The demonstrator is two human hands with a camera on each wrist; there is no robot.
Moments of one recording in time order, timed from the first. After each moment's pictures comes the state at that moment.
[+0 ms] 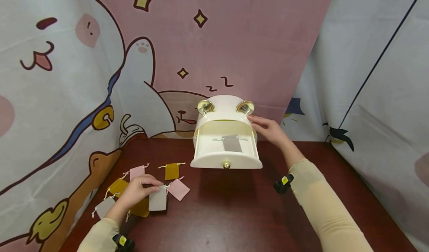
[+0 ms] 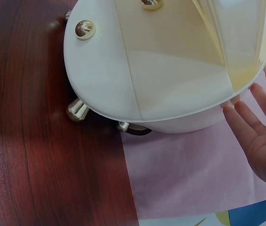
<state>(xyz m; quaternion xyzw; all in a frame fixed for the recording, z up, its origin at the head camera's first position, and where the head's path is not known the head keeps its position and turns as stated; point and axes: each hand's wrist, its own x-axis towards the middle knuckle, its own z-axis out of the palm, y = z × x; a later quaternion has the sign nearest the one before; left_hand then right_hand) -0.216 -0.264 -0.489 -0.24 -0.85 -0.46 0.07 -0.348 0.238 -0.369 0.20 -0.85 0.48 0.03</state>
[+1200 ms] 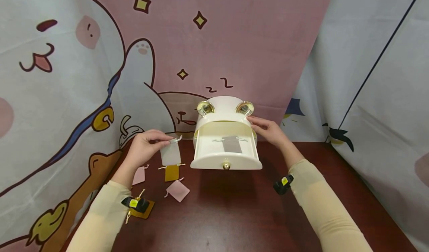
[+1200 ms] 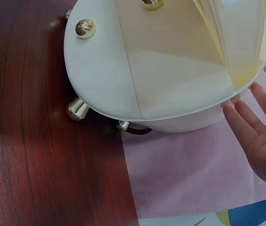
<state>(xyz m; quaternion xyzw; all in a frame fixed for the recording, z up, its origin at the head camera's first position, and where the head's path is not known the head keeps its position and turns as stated) -0.254 -0.208 -0.341 -0.21 -0.86 -0.44 0.17 -0.347 0.238 -0.368 0.20 -0.85 0.49 0.03</state>
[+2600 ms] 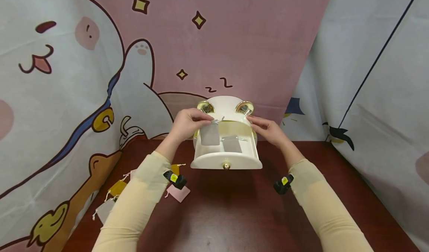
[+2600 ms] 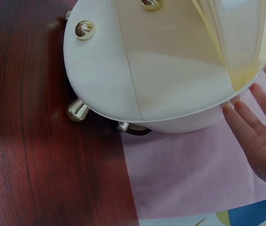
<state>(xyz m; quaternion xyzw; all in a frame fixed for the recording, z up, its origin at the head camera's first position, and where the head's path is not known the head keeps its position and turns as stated) -0.294 -0.088 -0.288 -0.23 -0.85 -0.46 0.12 -0.342 0.236 -0.365 0.20 -0.85 0.48 0.03</state>
